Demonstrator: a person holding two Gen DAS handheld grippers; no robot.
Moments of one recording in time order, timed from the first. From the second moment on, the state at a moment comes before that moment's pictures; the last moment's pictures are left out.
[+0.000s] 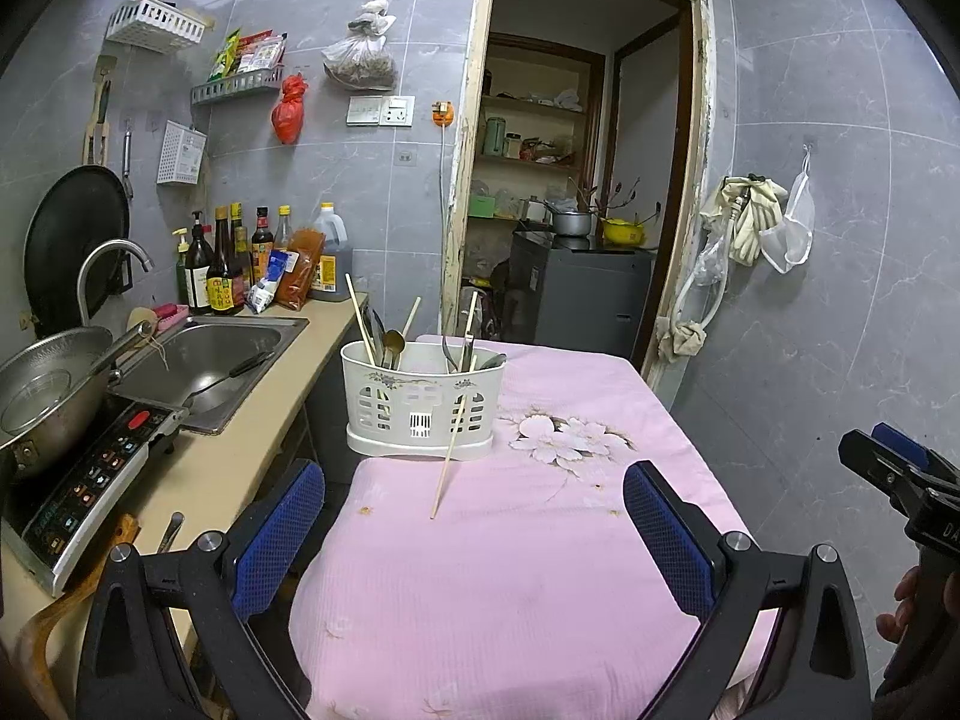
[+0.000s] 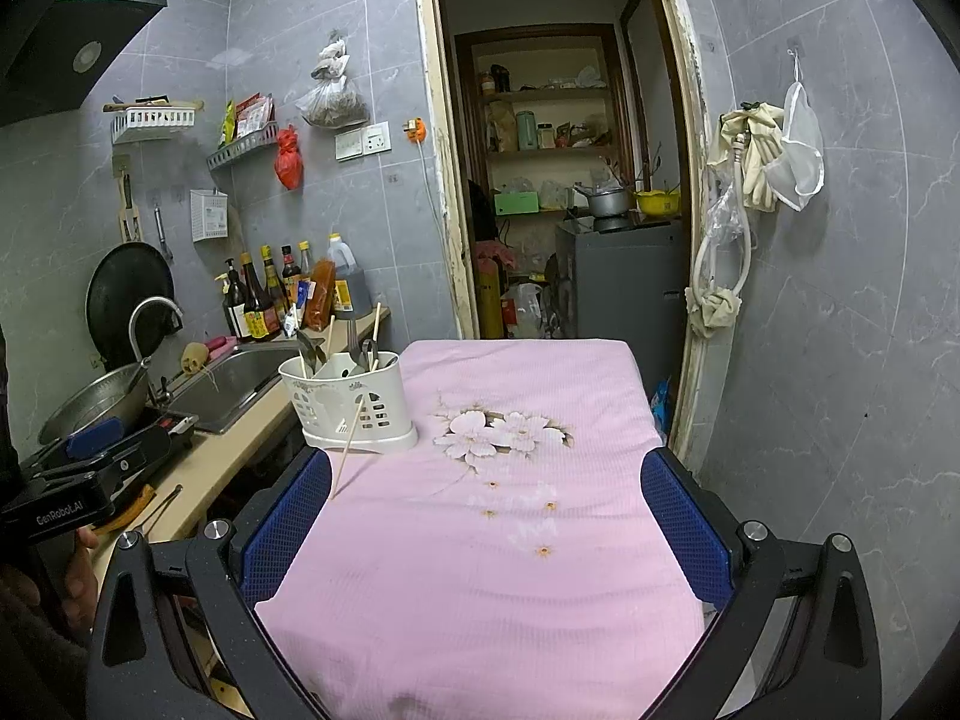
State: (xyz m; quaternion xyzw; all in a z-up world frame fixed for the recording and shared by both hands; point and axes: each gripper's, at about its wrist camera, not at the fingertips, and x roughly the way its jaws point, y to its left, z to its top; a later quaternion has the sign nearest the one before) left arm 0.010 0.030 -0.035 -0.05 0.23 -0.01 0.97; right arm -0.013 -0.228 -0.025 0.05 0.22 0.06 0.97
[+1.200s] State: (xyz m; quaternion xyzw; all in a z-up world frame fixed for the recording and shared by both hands) left arm 0.011 0.032 -0.037 -0.05 0.23 -0.01 0.97; right arm -0.014 -0.224 -0.024 0.05 0.22 0.06 0.97
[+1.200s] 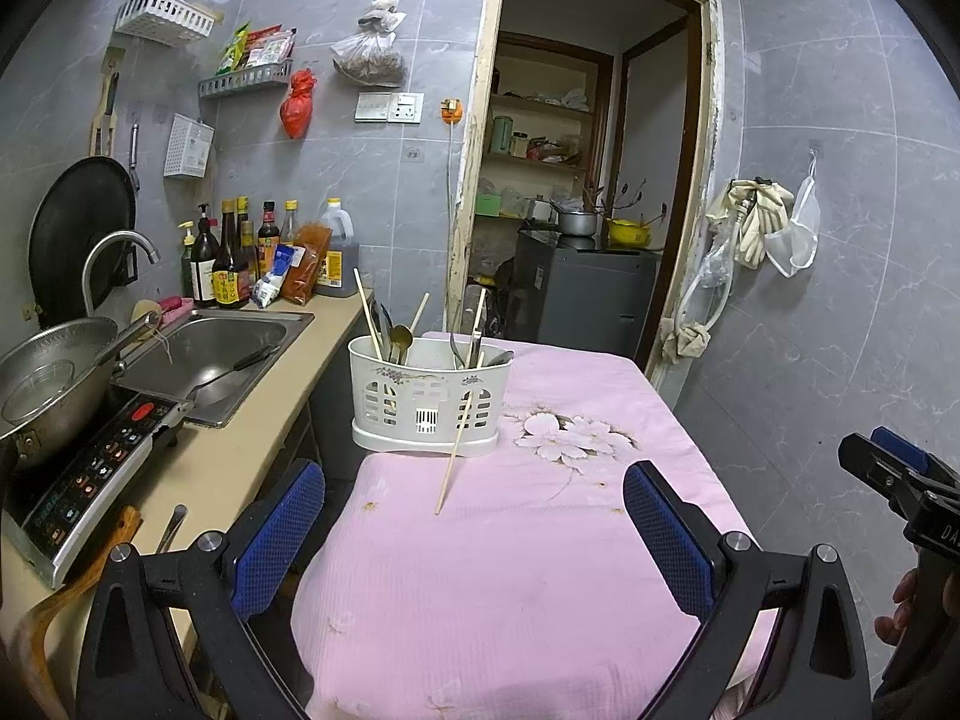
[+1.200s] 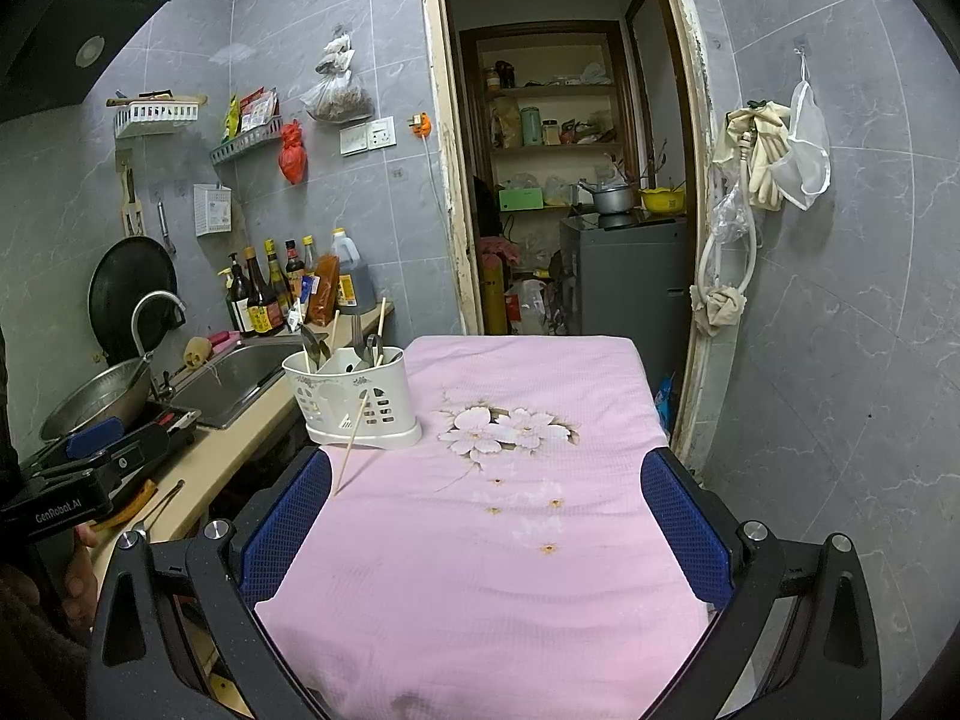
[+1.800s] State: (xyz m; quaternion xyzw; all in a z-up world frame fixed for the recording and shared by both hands) left arm 0.011 0.033 -0.037 -0.05 0.23 -0.01 0.97; right arm -0.013 -0.223 -0.023 0.06 0.22 0.06 0.97
